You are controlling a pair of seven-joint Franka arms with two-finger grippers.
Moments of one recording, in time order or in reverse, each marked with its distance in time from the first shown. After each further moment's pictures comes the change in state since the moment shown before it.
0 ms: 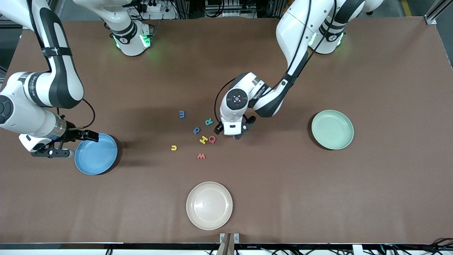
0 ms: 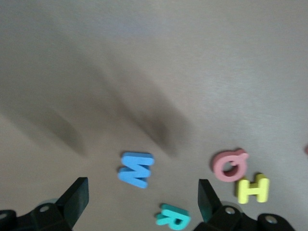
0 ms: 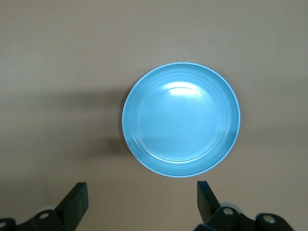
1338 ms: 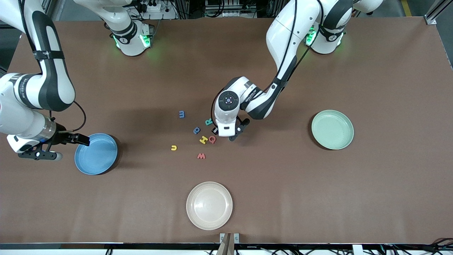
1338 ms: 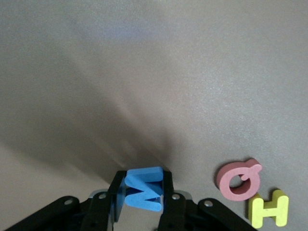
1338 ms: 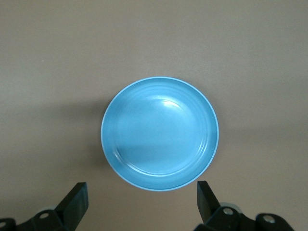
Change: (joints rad) left arm -0.063 0.086 0.053 0.063 0.000 0.003 0.003; right arm -0.051 0.030 -0.004 0.008 -0.001 0.064 0.000
